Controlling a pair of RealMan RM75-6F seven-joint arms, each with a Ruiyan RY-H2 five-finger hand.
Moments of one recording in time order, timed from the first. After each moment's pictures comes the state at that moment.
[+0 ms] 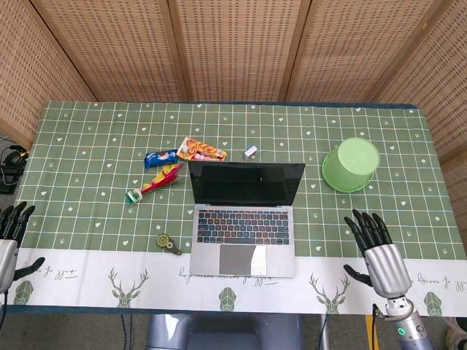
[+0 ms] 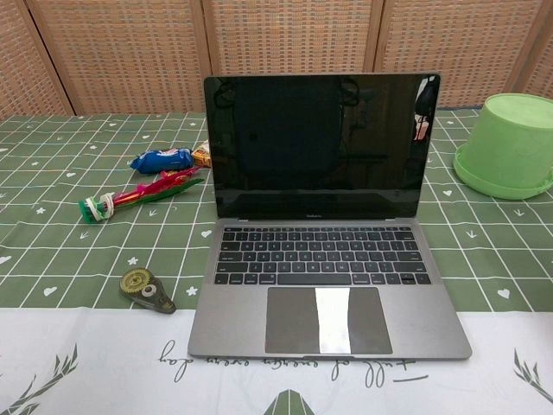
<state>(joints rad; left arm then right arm) -0.05 -1.14 -0.03 -1.59 1.52 1.54 0.14 0.13 -1.35 0.00 -1.50 -1.72 1.57 -0.04</state>
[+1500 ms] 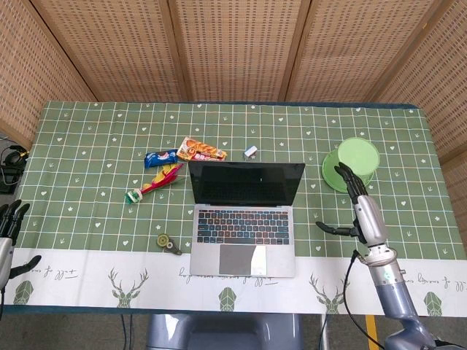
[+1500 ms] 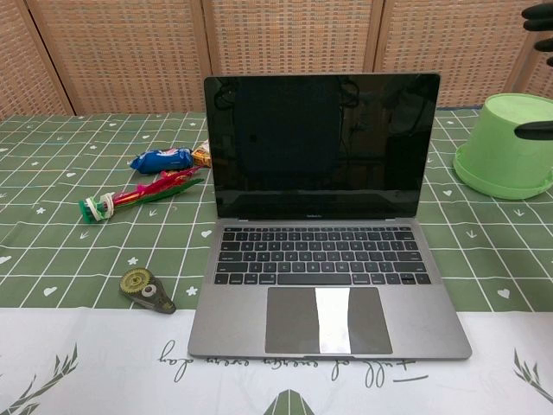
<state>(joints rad) -0.05 -1.13 -0.04 -1.59 1.49 1.52 0.13 0.35 -1.31 0.25 -1.68 -1.40 1.27 0.43</state>
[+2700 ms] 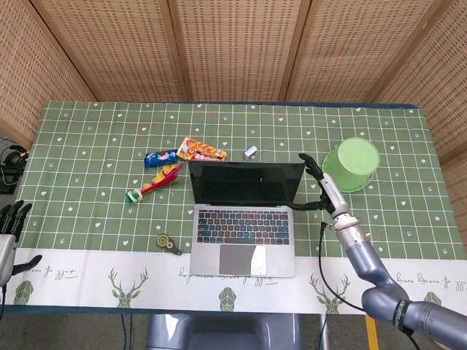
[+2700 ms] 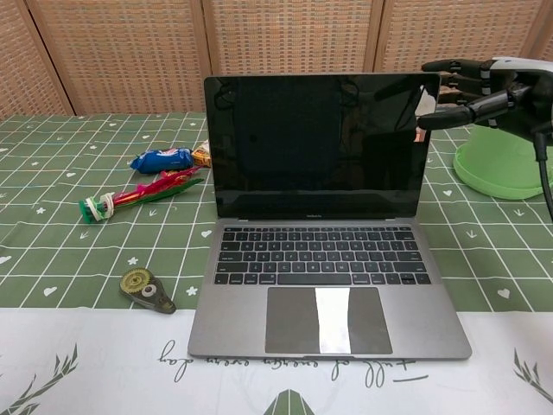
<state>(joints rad) -0.08 -1.15 -0.05 -1.55 1.43 1.45 0.12 0.56 -1.37 0.38 -1.59 -1.13 0.85 0.71</state>
